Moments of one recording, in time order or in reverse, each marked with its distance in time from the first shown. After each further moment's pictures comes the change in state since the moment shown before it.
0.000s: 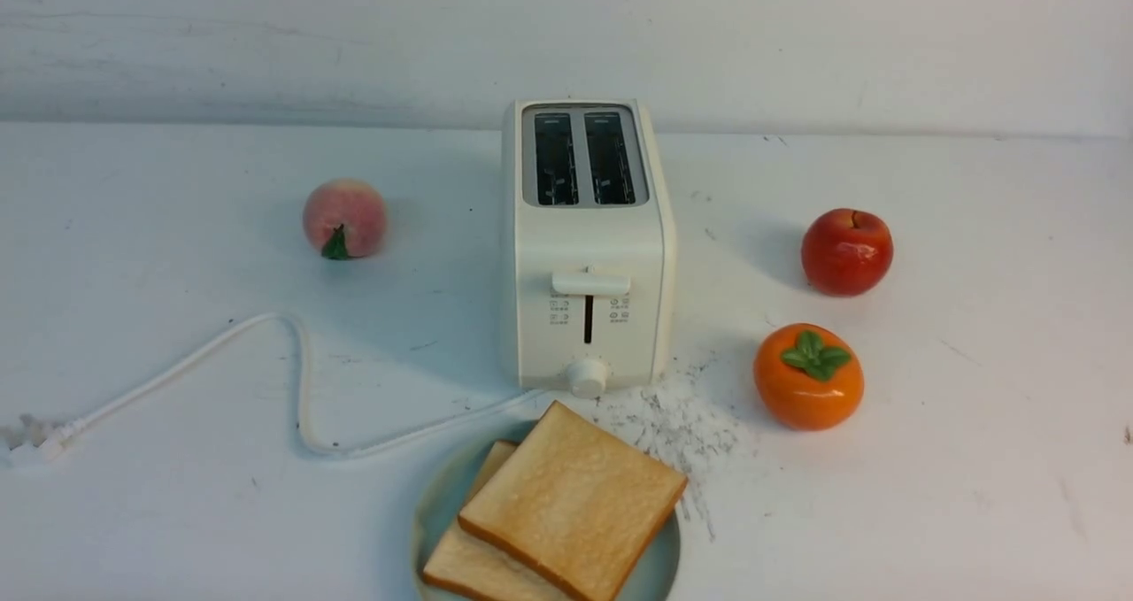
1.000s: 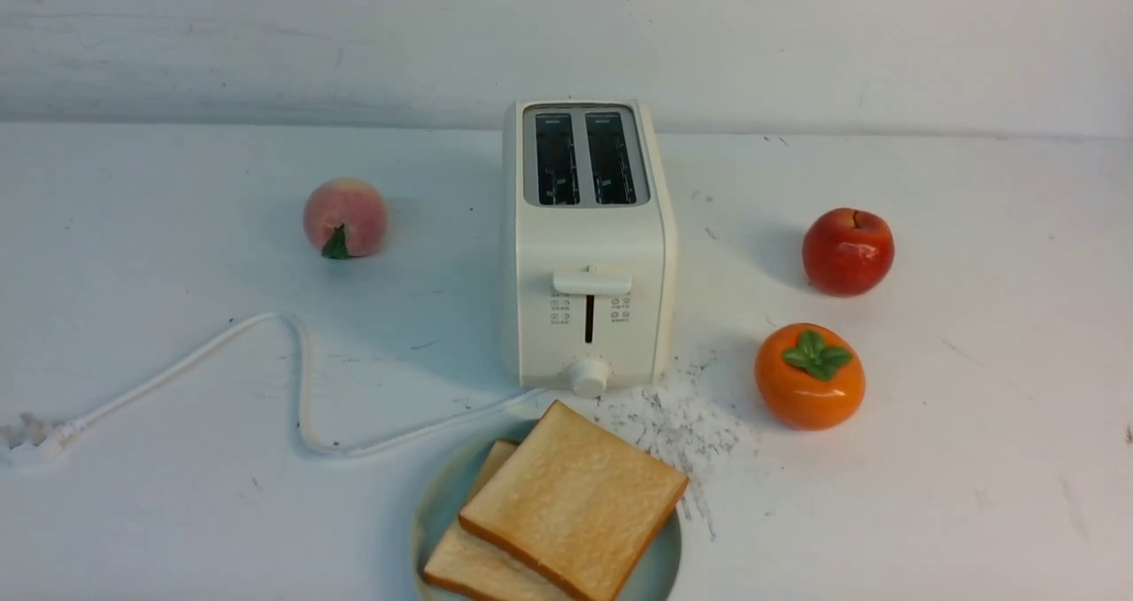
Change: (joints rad) right arm -0.005 -0.002 -0.009 -0.322 0.039 0.448; left arm 0.000 0.000 0.000 0.001 0.002 0.001
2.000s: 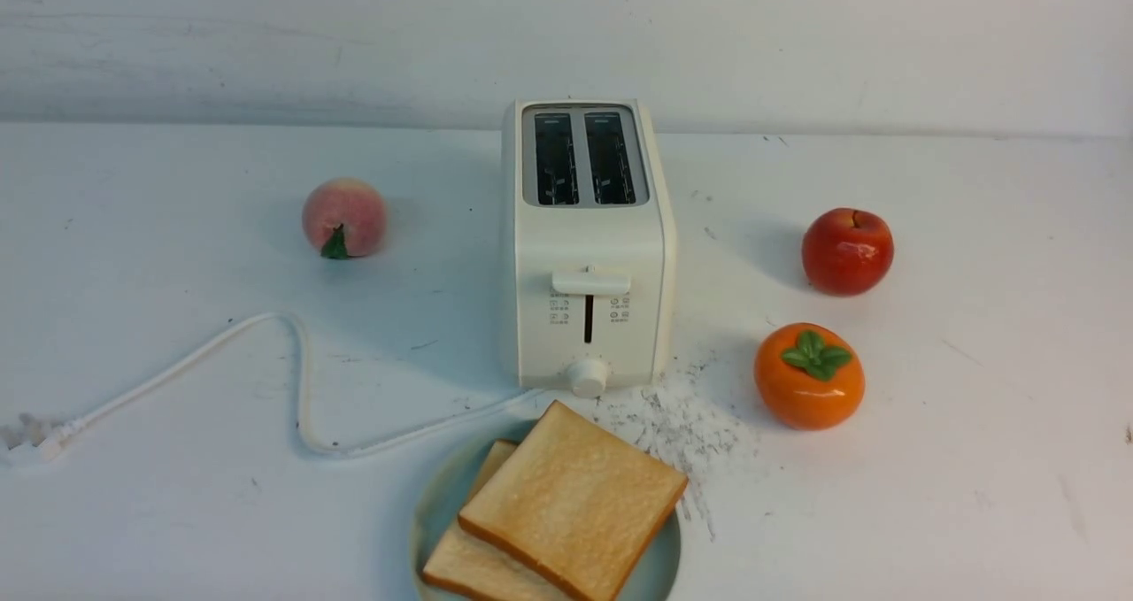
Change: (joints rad) right arm 0.000 0.000 0.000 -0.007 0.000 0.011; left arm 0.000 0.000 0.000 0.000 0.000 0.000
